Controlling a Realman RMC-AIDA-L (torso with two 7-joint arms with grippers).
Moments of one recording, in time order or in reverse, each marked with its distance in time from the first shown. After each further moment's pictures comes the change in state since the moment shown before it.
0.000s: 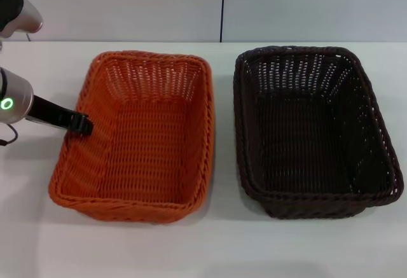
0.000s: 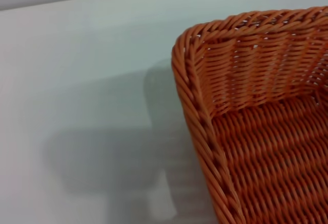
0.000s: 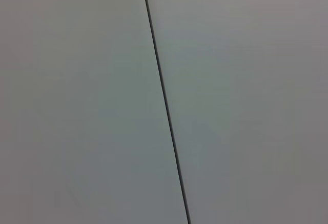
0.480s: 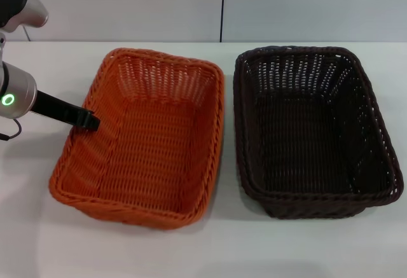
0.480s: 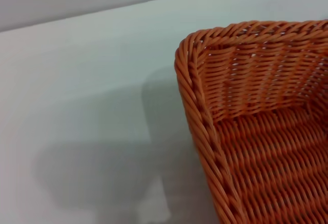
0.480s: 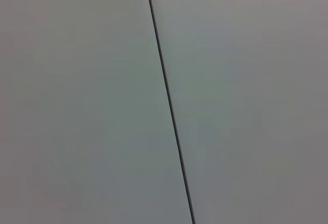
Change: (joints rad) left arm -0.001 0.003 0.005 0.017 -0.048 0.010 0.058; right arm 0.001 0.000 -0.007 0.004 0.000 0.001 0.000
